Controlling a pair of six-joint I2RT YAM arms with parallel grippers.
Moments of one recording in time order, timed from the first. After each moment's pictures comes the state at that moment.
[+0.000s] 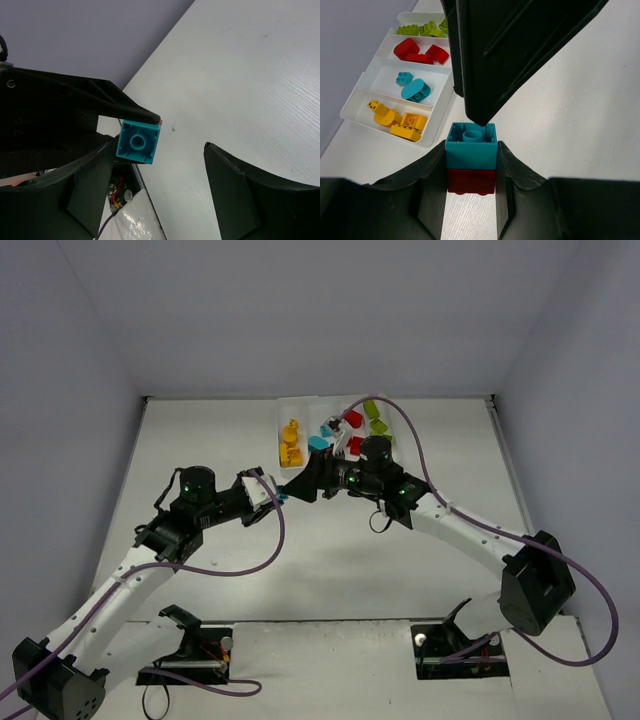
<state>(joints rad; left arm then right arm) -0.48 0.91 0.80 -0.23 0.52 0.49 0.70 1.43 1.00 0.20 -0.52 0.61</state>
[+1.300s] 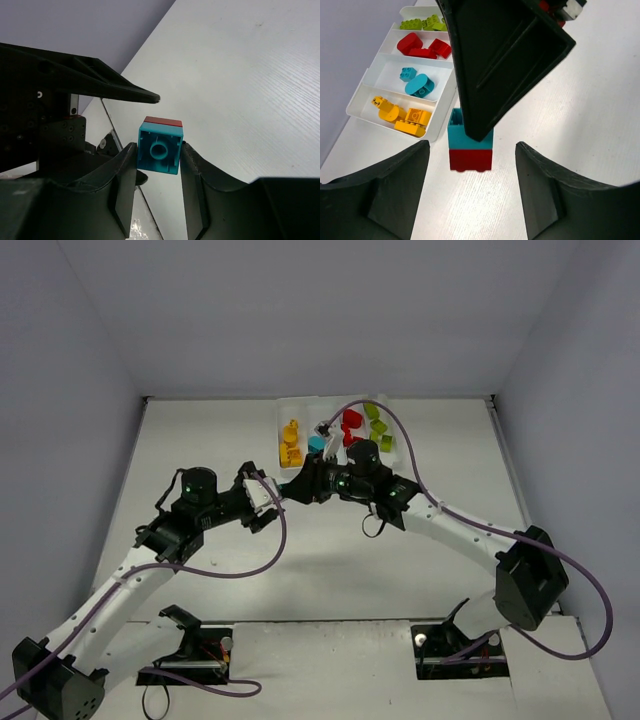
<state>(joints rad) -0.49 0.91 0.80 -0.24 0.49 0.53 0.76 1.46 1.02 0.17 -0.44 0.60</state>
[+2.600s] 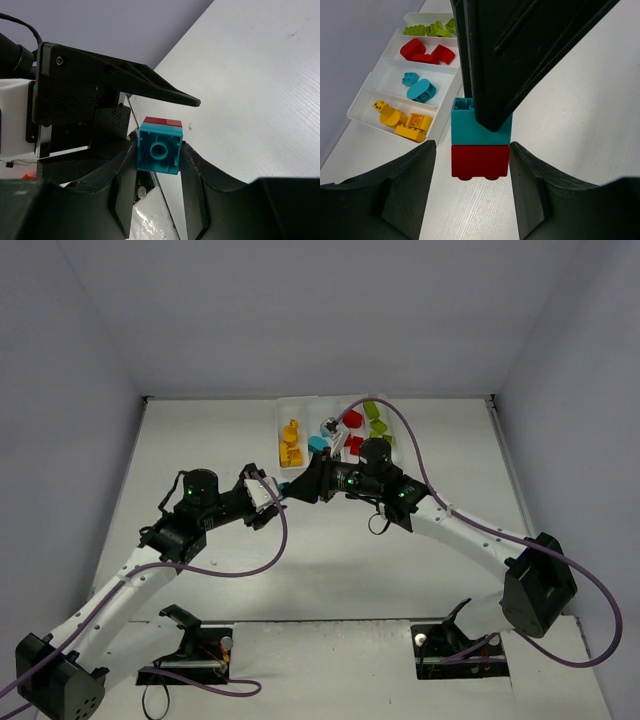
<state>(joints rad) -0.49 0.91 0.76 -0.16 0.48 0.50 0.73 1.41 0.99 0.24 -0.56 0.65</state>
